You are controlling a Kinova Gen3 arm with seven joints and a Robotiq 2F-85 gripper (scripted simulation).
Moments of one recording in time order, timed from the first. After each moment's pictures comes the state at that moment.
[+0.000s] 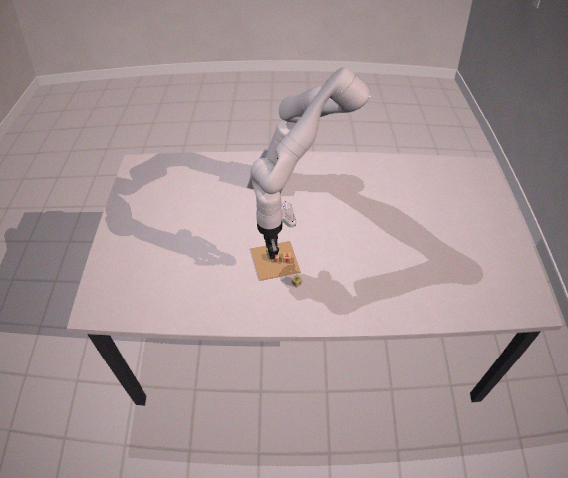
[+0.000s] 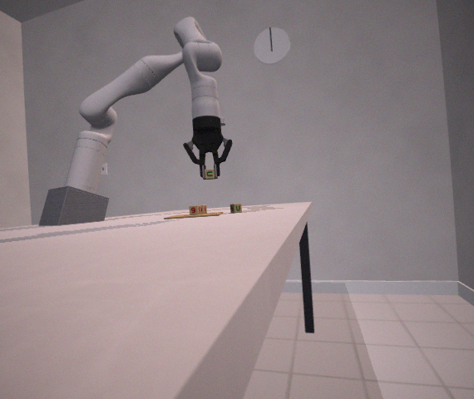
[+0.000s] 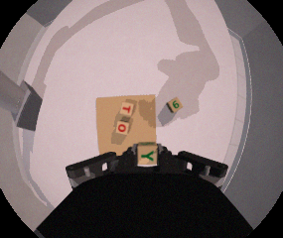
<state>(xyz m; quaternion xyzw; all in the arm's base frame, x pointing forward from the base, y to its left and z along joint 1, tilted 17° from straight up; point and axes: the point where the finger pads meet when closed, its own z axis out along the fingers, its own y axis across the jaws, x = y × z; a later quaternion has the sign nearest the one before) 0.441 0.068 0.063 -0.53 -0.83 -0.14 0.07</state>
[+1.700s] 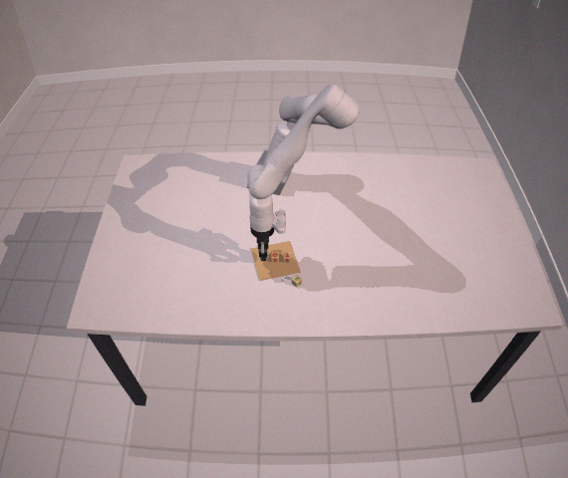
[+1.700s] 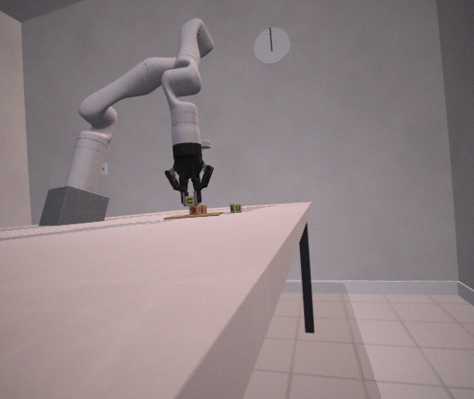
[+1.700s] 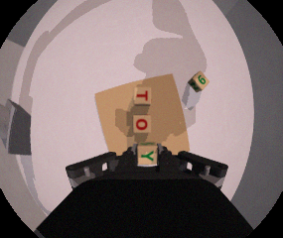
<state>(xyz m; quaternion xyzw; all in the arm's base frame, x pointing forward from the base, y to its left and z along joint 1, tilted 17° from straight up) 0.402 0.055 -0.014 -0.62 -0.77 -0.14 0.08</state>
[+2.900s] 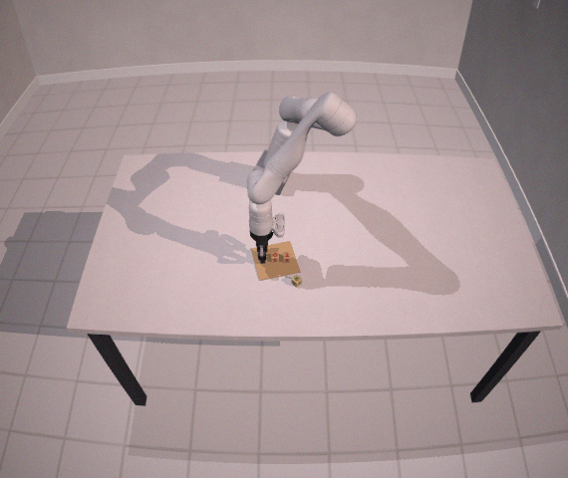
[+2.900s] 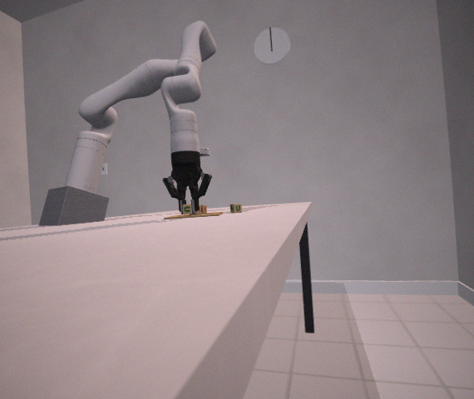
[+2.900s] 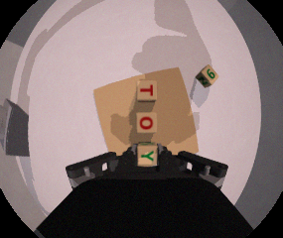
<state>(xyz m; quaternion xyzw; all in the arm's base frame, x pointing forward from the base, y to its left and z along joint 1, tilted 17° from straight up) 0.397 0.056 -0.035 -0.62 -0.77 -0.13 0.08</state>
